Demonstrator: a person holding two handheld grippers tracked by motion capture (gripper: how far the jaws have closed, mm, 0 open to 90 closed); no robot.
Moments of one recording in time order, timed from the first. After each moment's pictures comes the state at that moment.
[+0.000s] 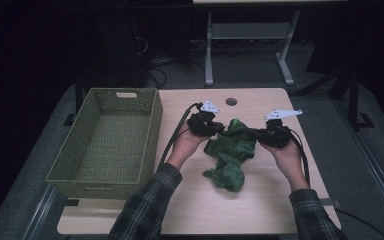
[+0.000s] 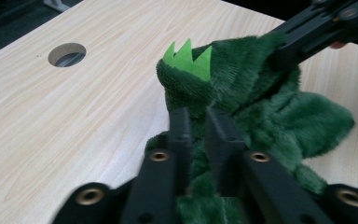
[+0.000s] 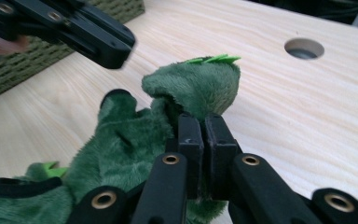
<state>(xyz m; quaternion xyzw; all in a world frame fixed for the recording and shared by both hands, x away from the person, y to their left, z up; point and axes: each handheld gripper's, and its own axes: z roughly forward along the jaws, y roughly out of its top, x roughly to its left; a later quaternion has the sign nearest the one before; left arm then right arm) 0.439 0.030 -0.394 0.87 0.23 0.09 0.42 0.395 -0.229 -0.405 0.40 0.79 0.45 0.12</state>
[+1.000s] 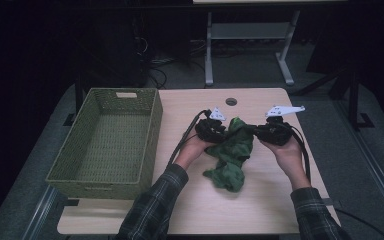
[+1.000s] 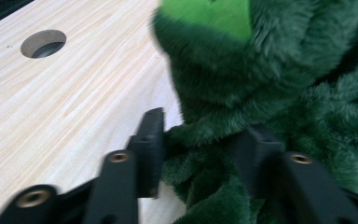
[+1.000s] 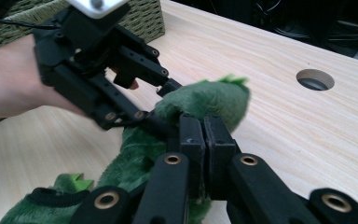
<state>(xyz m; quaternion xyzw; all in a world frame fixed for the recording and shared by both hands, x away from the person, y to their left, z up) 0.451 0.011 -0.433 0.88 0.21 0.11 0.41 0.389 -0.225 -0.385 0.37 0.79 0.47 0.13</state>
